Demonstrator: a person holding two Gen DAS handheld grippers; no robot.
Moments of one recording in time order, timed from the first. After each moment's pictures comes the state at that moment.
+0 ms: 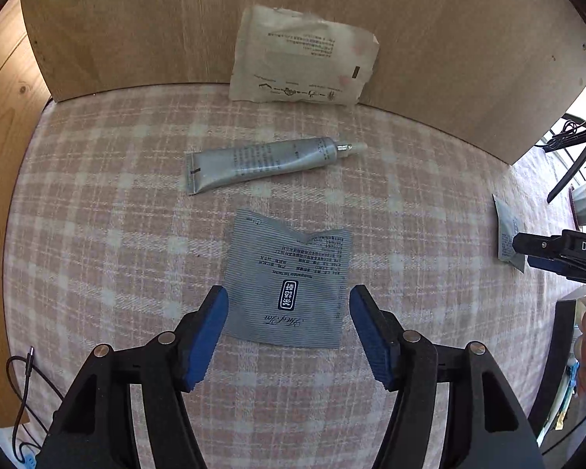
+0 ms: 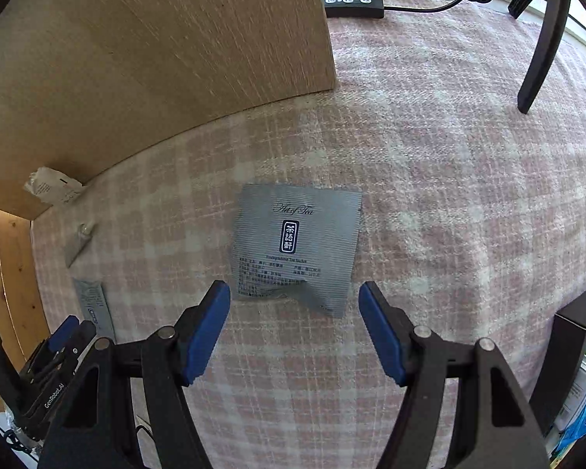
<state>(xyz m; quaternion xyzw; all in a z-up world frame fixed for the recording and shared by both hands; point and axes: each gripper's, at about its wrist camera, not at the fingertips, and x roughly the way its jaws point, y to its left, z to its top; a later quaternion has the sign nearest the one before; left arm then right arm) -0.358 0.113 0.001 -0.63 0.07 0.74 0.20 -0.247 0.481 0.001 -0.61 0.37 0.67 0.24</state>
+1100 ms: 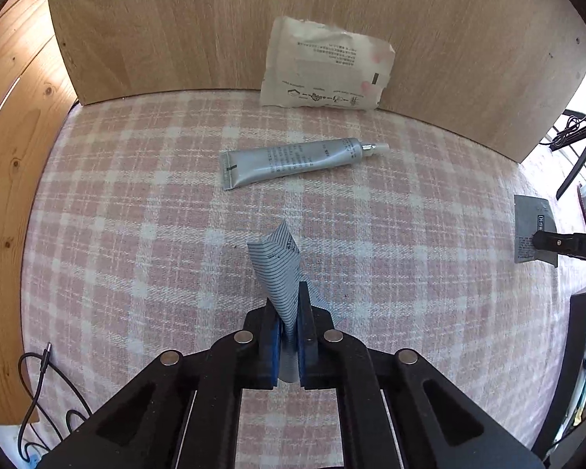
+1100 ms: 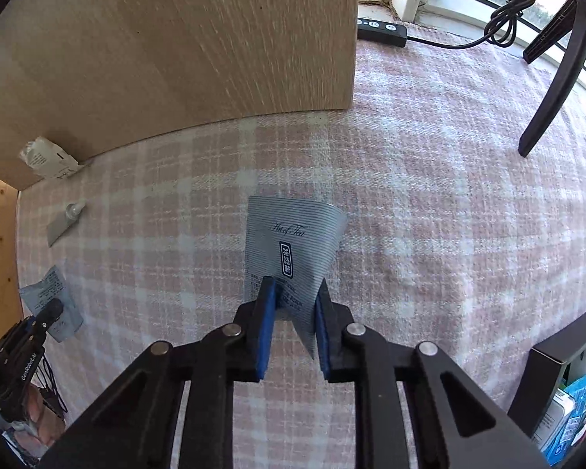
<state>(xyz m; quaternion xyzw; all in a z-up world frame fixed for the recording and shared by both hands) -0.326 0.083 0.004 -0.60 0.08 0.77 0.18 -0.227 0.448 0.015 -0.61 0.29 0.71 0.22</state>
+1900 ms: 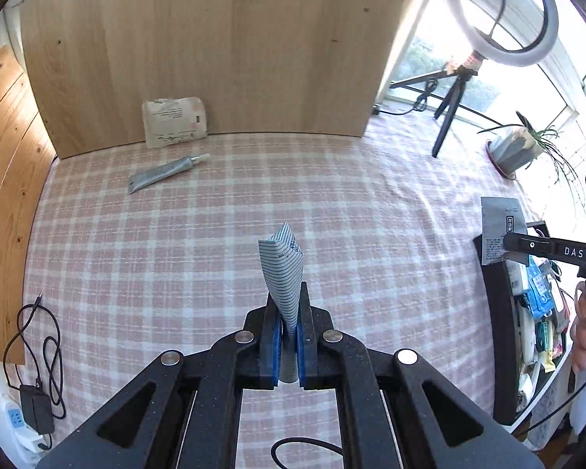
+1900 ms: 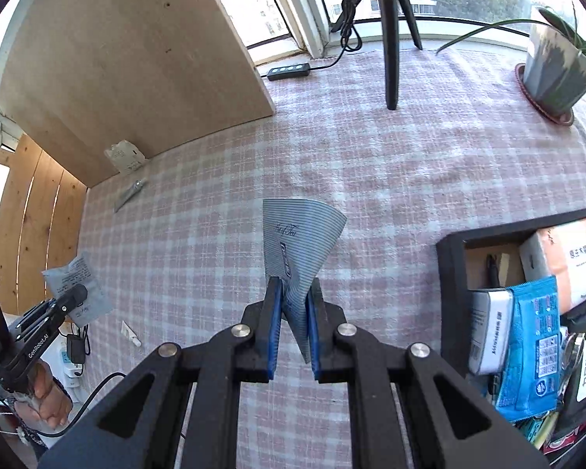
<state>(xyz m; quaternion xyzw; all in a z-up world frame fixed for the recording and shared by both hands) -0.181 0.158 0.125 -0.54 0.10 0.79 0.28 -0.031 0.470 0.109 -0.50 0.33 0.77 0.21</state>
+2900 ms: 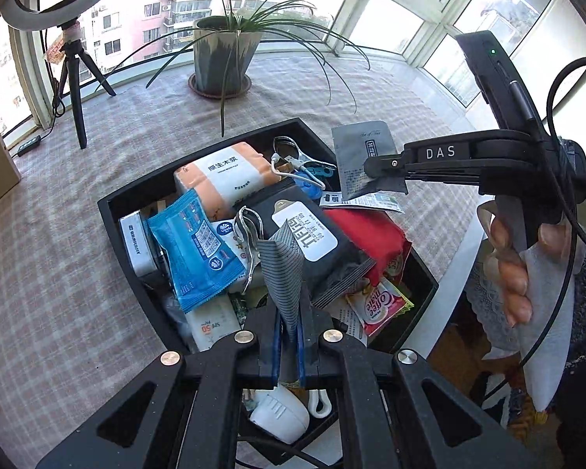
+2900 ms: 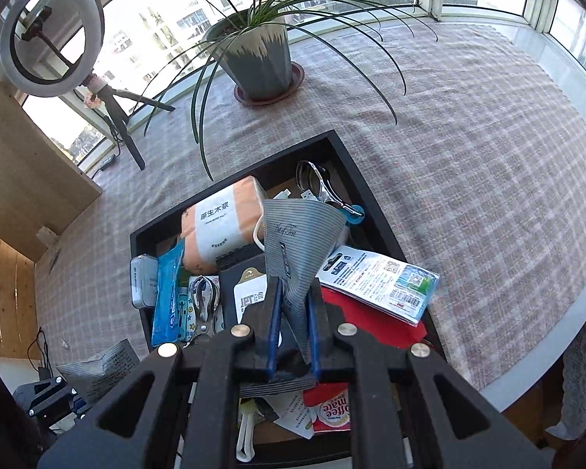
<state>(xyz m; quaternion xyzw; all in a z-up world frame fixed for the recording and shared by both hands) 0.104 0.460 0.151 -0.51 0.18 0.66 0.52 0.263 0.625 0.147 -0.45 0.38 0.73 0.35</state>
